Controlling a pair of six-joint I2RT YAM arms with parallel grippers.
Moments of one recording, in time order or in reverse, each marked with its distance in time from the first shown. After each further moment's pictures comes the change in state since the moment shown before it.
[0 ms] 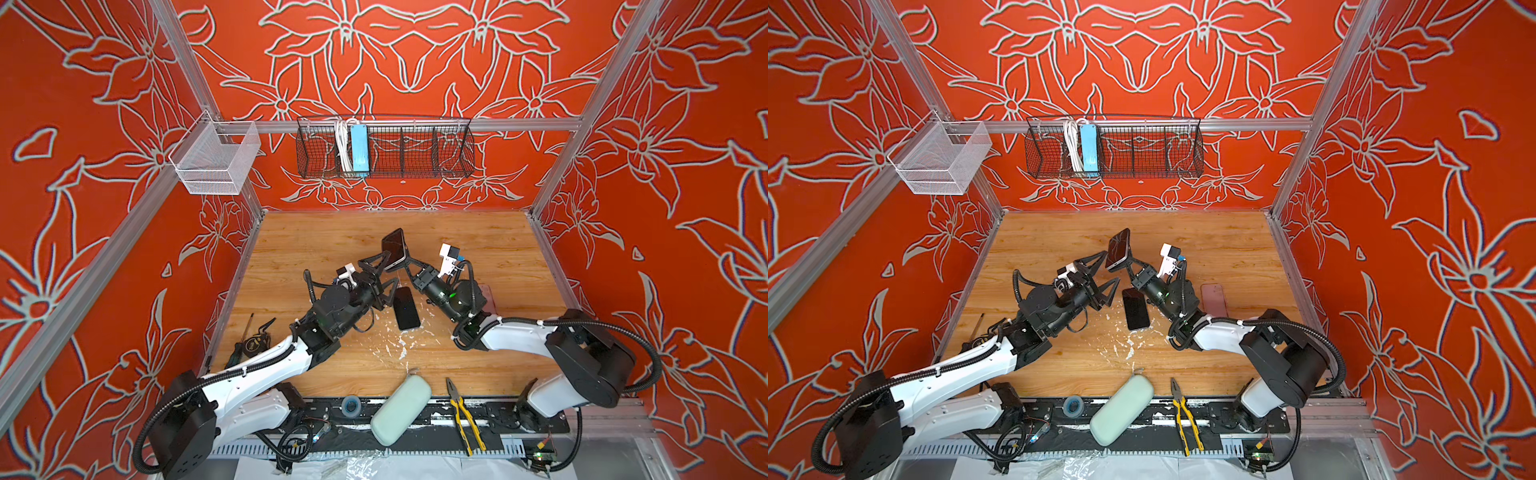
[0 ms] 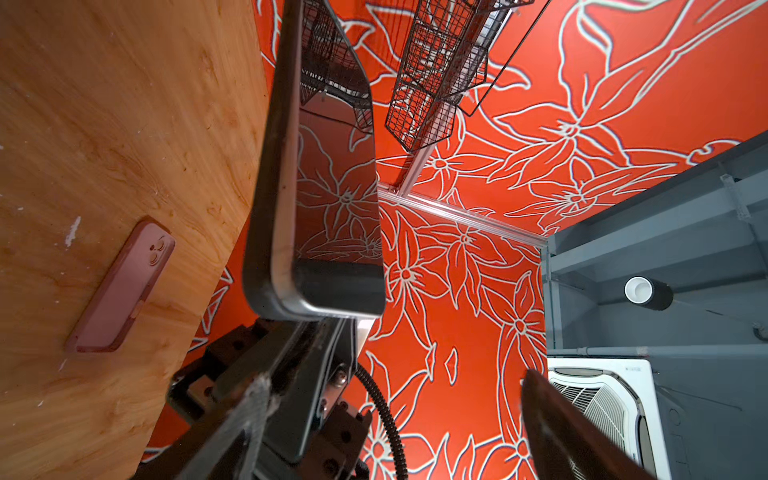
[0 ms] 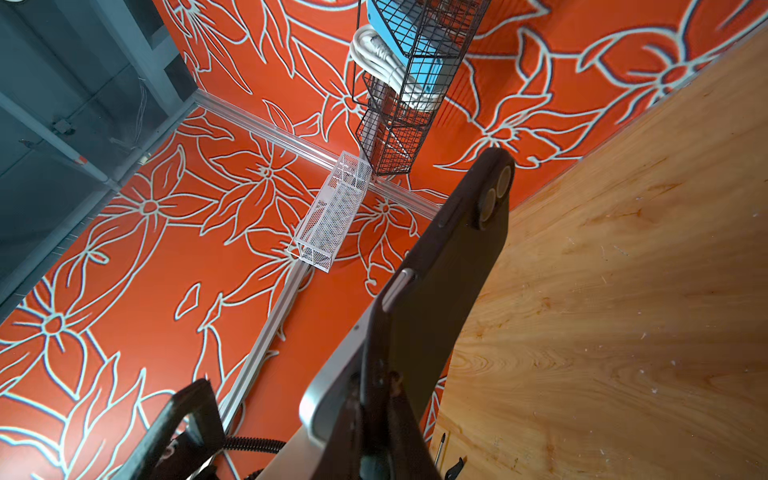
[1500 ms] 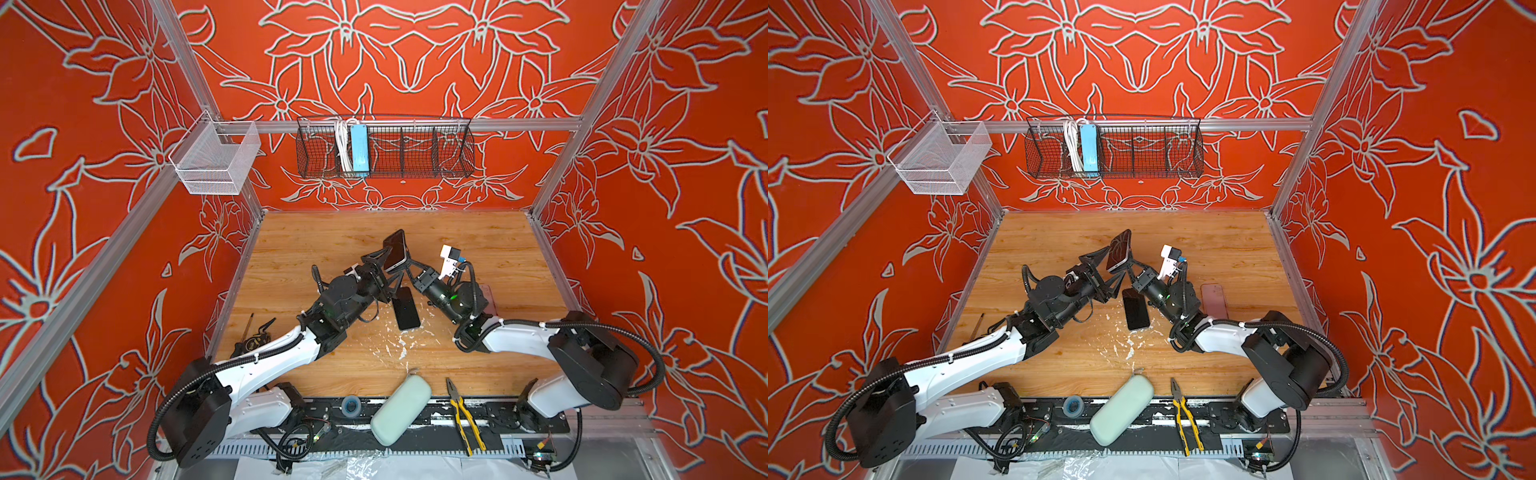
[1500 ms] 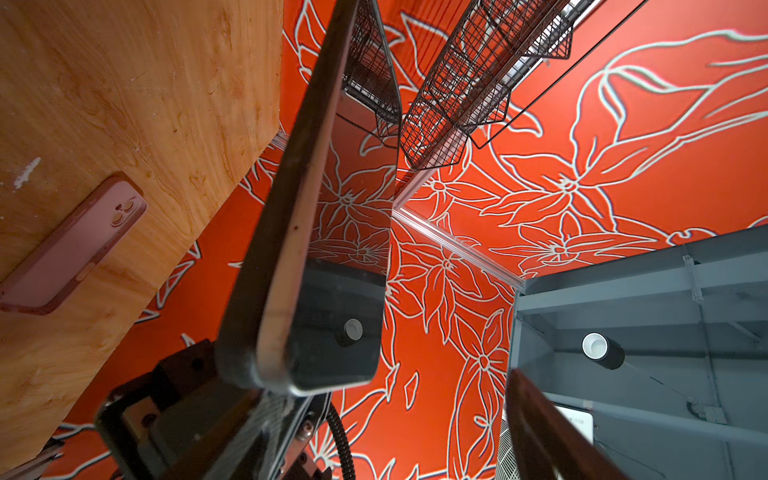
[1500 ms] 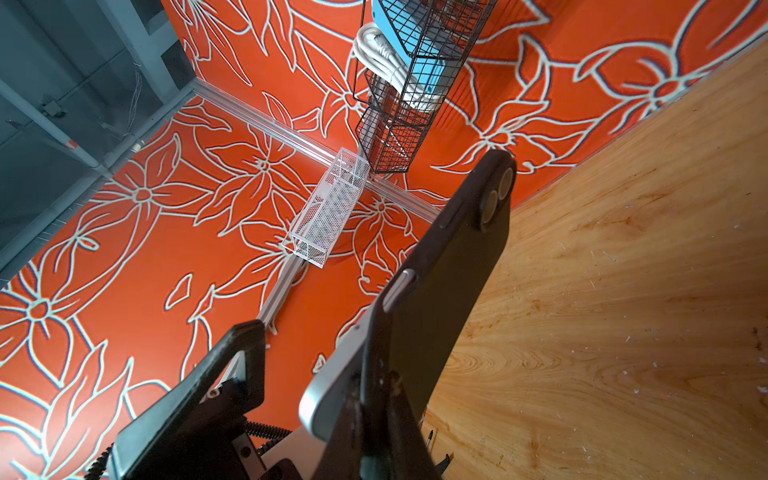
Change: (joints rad) left arm 0.025 0.101 0.070 -0.001 0.037 -0.222; right arm 0.005 -0.016 -0.017 -0.003 -0.001 -0.045
